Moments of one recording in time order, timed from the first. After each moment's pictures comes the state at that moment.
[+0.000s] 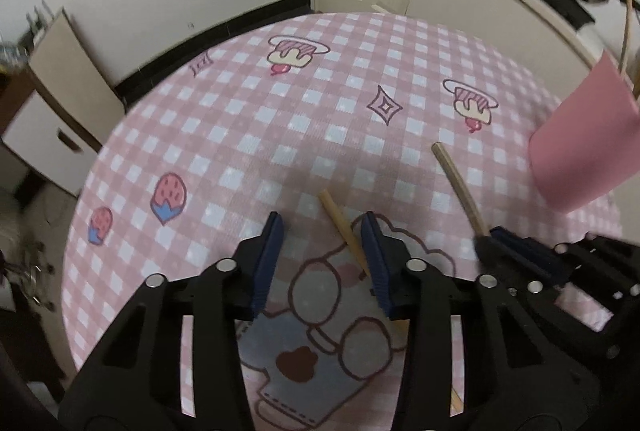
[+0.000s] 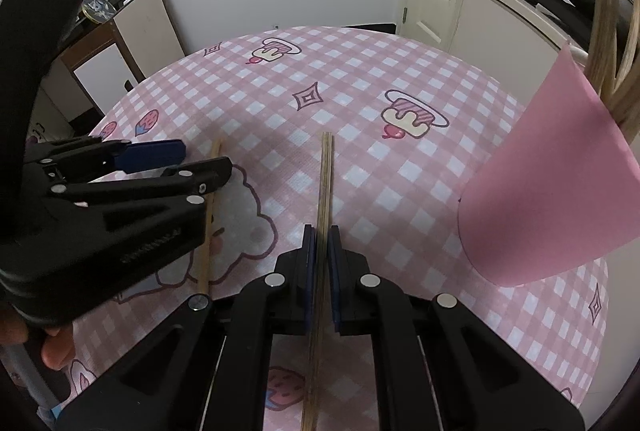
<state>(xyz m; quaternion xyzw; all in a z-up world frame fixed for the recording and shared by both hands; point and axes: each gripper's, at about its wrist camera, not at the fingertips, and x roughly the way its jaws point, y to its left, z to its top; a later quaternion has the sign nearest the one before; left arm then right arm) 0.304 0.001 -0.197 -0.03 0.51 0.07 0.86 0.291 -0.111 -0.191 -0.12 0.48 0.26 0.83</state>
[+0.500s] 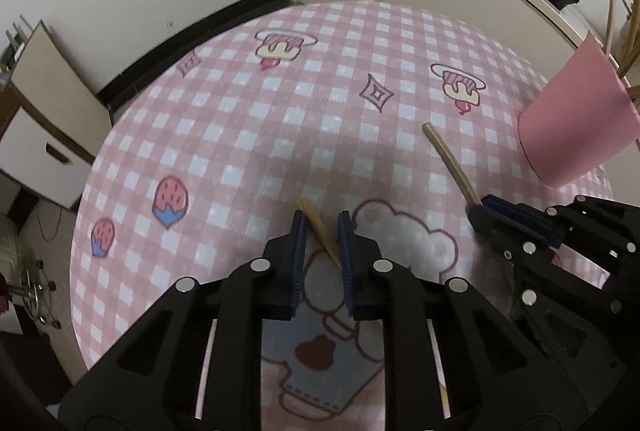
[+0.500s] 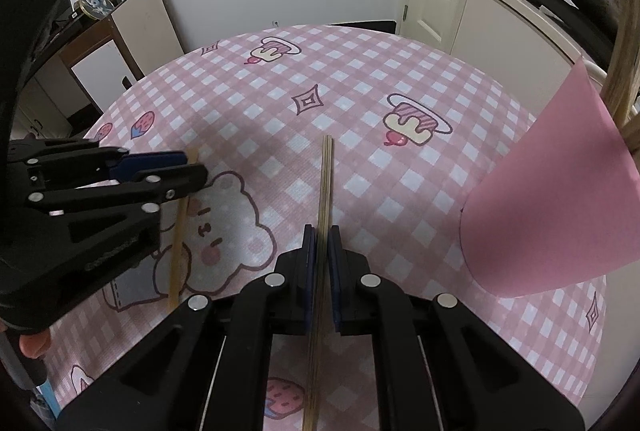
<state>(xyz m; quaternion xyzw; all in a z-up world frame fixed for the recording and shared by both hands) 0.300 0.012 -0.190 -0.03 0.54 0.02 0.84 0.298 -0.106 -0.191 -0.12 0.49 0.26 0.82</state>
